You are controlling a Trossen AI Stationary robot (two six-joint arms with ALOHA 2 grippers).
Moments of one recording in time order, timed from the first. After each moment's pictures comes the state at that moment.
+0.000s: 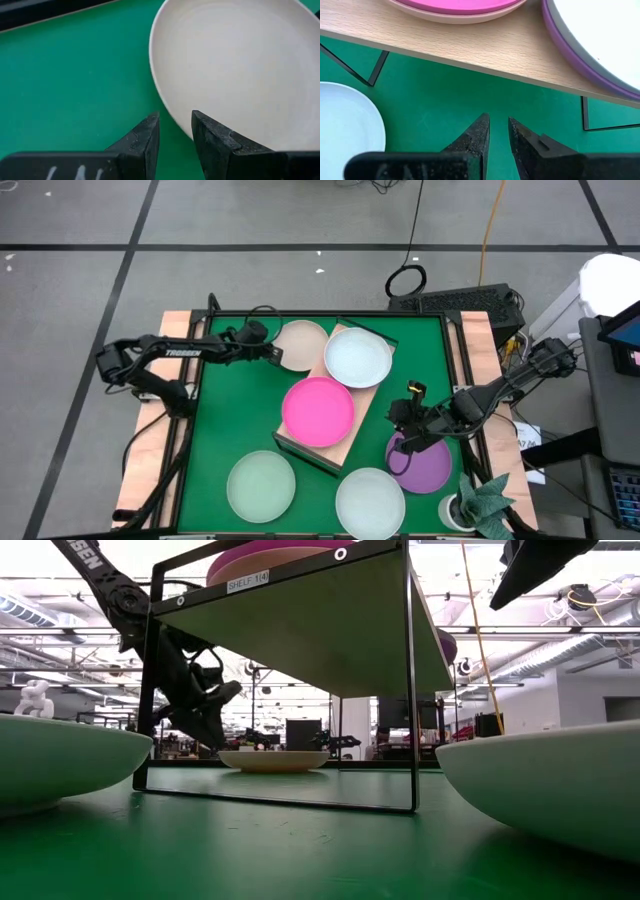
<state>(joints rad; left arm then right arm) 0.56 1.42 0.61 -0.07 -0.17 -0.50 0.50 1.22 1.02 -0.89 0.53 0.62</state>
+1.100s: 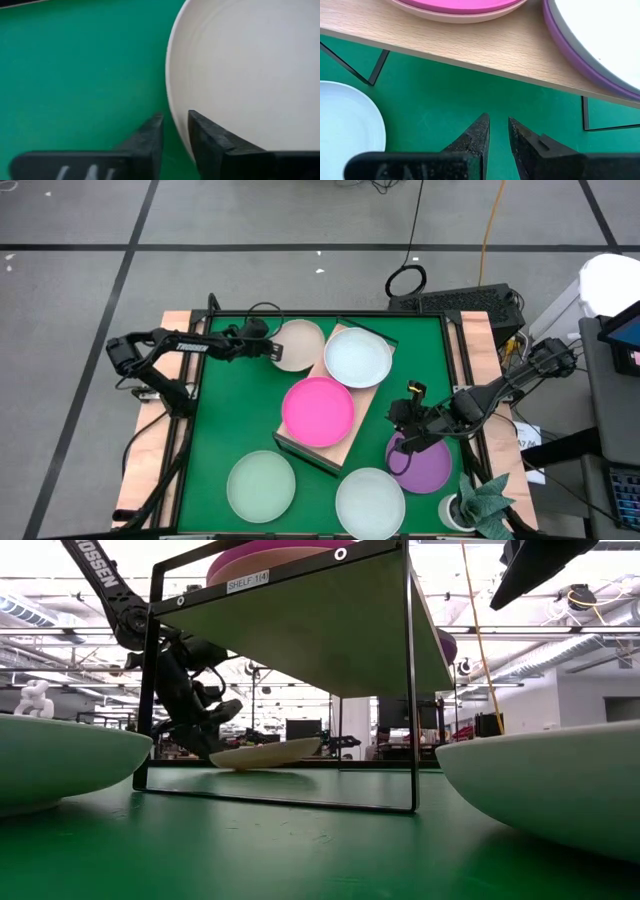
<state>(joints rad) 0.64 1.54 0.61 0.01 -0.13 -0.52 0.50 1.22 1.02 -0.89 0.52 0.61</state>
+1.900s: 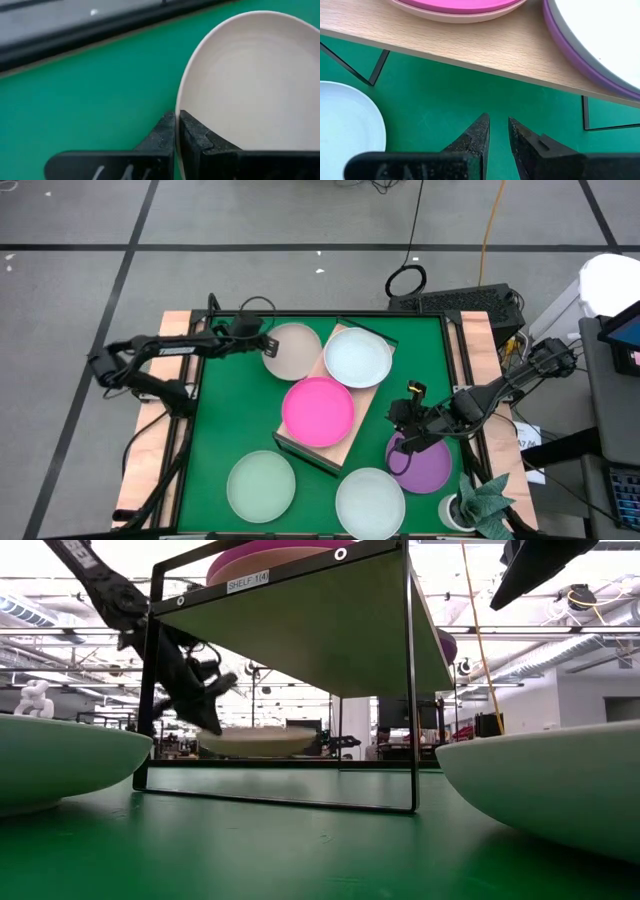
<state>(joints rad) 0.66 1.37 0.61 -0.03 -0.12 -0.40 0.50 1.22 1.02 -0.89 0.52 0.62</state>
